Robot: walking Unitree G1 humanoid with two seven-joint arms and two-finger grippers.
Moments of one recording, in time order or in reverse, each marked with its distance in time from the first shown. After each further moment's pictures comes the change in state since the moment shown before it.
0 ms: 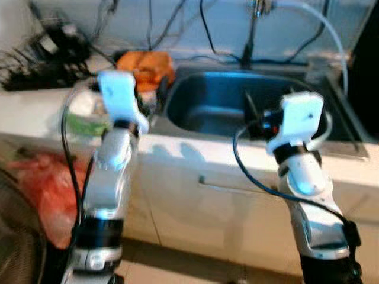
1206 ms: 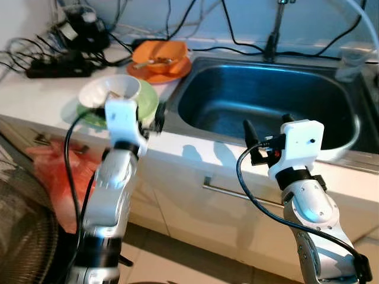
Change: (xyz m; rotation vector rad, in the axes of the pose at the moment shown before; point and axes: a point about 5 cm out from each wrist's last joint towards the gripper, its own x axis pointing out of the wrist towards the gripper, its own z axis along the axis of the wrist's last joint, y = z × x) left arm -0.011 -0.008 -0.012 0.002 0.050 -0.011; right arm -0.036 -0.001 -0.012 0.013 0.119 -0.024
